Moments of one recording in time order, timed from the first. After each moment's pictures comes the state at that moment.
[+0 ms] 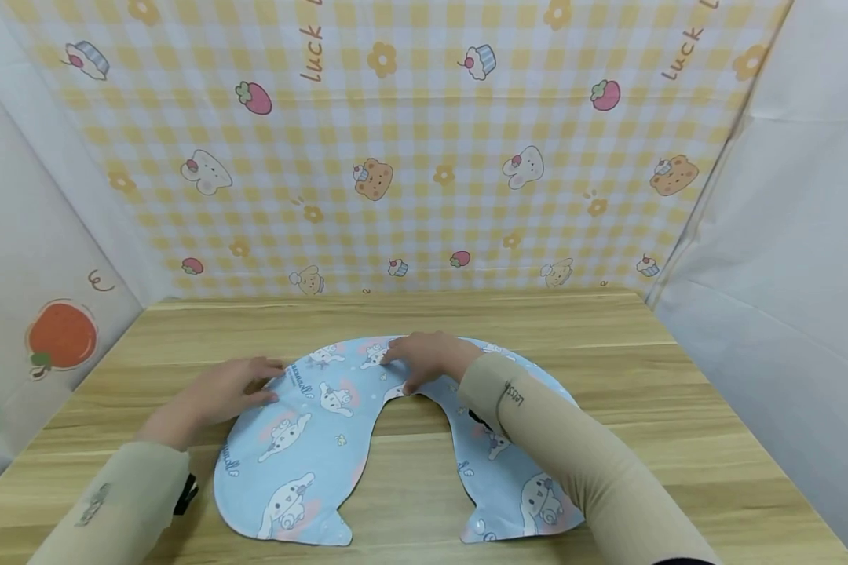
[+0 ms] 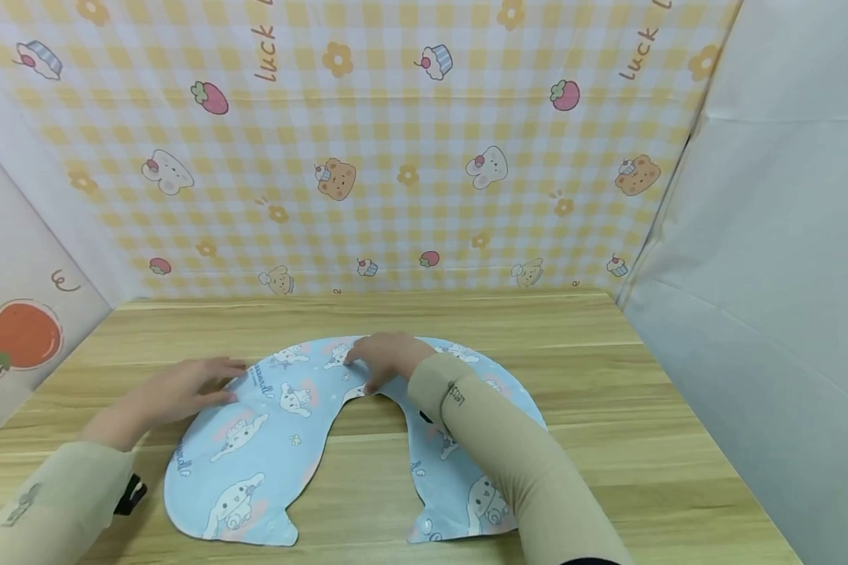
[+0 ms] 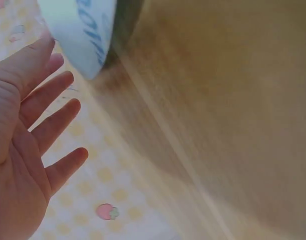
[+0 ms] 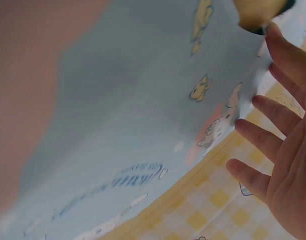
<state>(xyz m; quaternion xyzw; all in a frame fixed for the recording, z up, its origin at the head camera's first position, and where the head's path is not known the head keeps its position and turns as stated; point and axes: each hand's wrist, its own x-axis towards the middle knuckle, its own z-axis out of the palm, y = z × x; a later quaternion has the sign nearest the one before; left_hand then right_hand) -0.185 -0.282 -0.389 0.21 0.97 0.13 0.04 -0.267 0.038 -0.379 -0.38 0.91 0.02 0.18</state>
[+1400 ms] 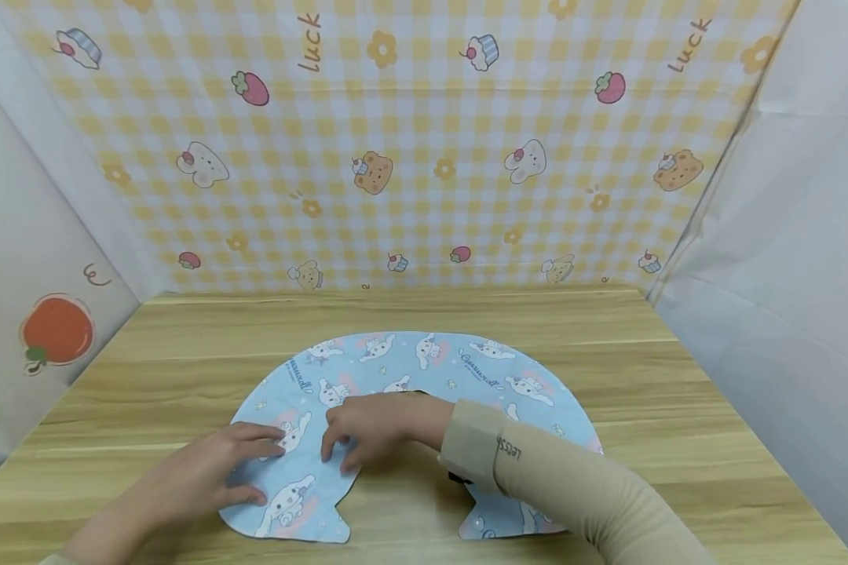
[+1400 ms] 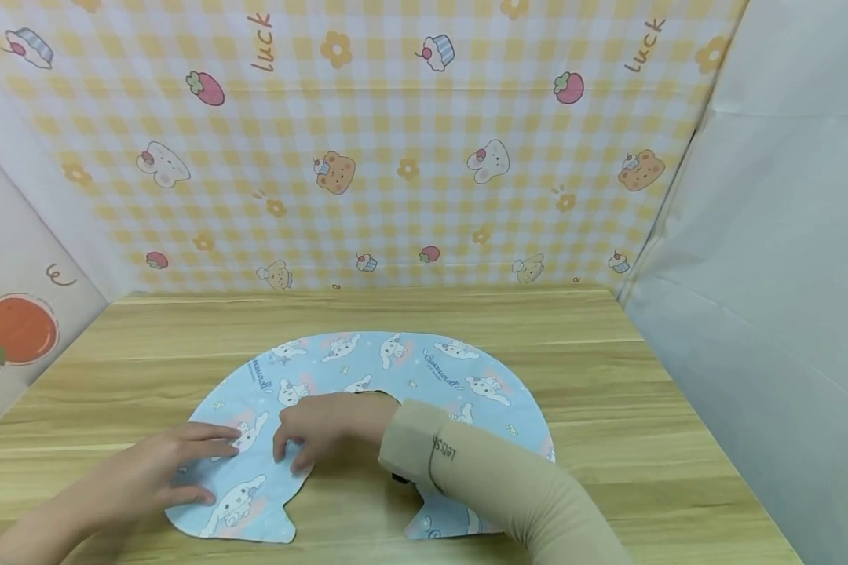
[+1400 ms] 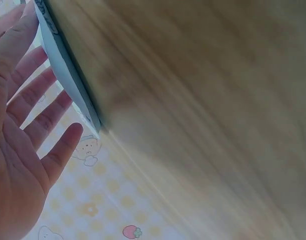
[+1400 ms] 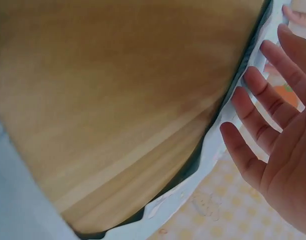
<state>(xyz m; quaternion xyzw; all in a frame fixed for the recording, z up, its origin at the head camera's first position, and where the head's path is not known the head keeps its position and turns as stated) -0.100 -0.275 -0.404 0.35 0.93 0.10 -0.03 -0.189 -0.015 -0.381 -0.58 0.78 -0.05 0.22</state>
